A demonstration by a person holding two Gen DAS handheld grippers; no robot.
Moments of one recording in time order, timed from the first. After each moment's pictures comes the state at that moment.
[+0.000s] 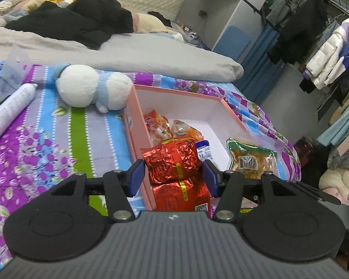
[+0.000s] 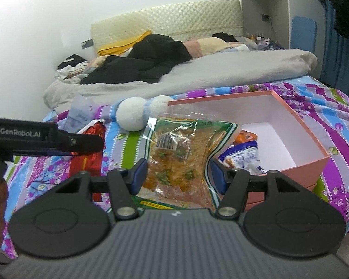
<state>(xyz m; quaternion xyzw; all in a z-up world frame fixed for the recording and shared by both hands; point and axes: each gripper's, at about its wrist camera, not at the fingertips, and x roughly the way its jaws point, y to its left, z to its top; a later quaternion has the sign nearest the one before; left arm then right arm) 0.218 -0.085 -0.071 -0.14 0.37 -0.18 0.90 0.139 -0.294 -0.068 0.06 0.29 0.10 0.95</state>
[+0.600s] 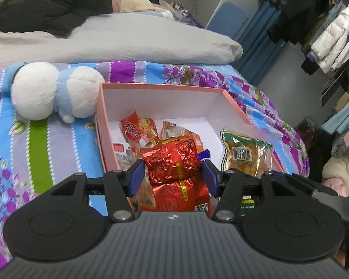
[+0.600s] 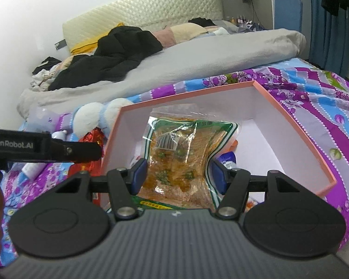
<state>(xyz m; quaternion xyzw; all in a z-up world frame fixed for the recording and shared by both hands) 0.366 -0.152 -0.118 -0.11 0.42 -0.20 0.88 0.250 -0.346 -0.105 0.09 0.32 0.06 0.94</state>
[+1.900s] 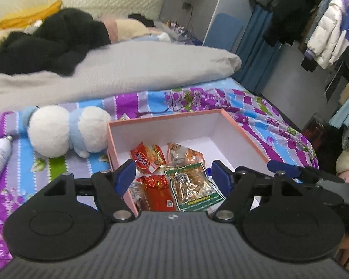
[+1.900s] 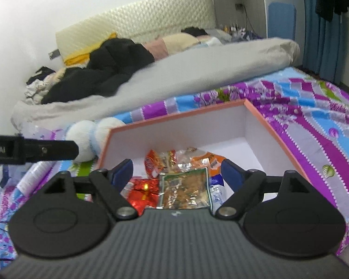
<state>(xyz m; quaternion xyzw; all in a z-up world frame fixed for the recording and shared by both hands) 0.336 -0.150 -0.051 -0.06 0.36 -0.19 0.91 0.254 -0.357 -0.072 0.09 0.30 0.05 0.95</state>
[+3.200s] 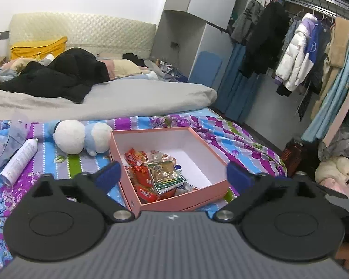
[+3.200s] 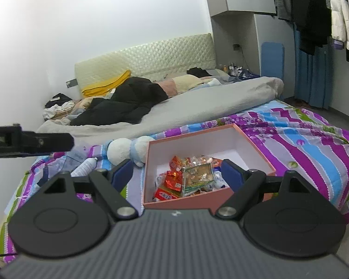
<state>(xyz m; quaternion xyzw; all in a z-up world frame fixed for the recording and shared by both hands) 0.084 -0.102 0.041 -0.08 0.27 -0.21 0.94 0.039 -0.330 0.003 0.09 0.20 0.03 0.97</state>
